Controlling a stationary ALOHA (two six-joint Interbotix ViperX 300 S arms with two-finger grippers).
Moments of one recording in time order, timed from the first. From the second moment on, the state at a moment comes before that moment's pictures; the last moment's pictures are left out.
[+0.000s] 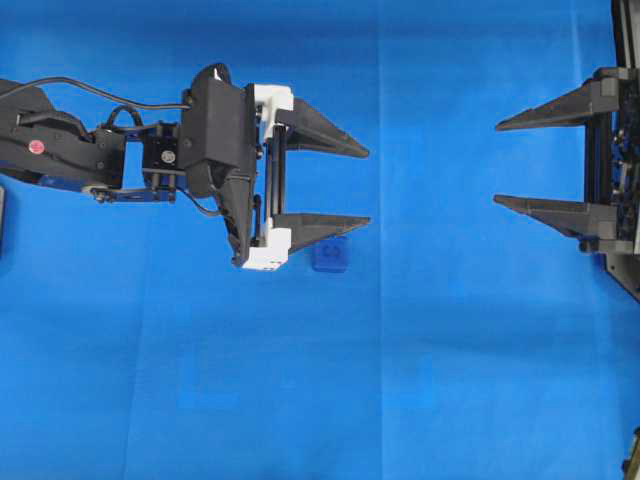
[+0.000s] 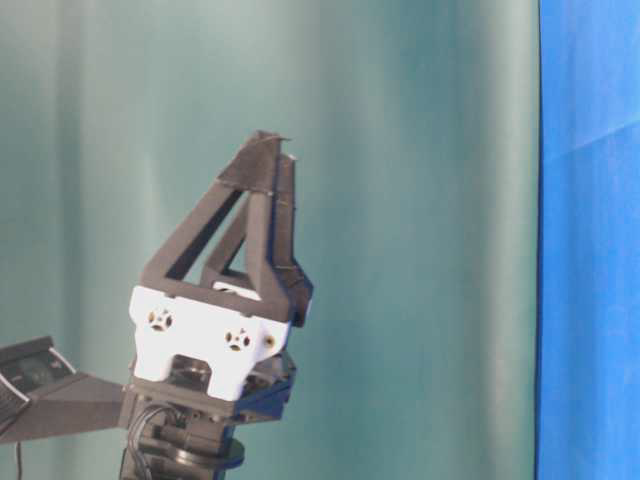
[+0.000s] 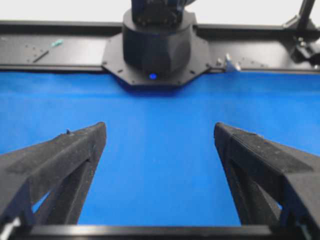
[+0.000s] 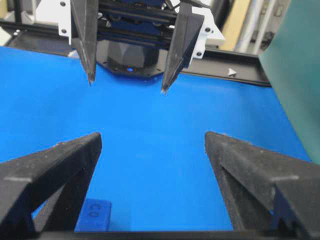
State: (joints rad) left arm 0.00 -0.06 0.57 0.01 -0.40 -0.01; right arm -0.04 -0.91 1.16 0.00 -0.26 0.01
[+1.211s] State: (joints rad) left arm -0.03 0.14 0.14 0.01 0.64 -0.06; right arm -0.04 -0.90 1.16 0.00 -0.26 0.01
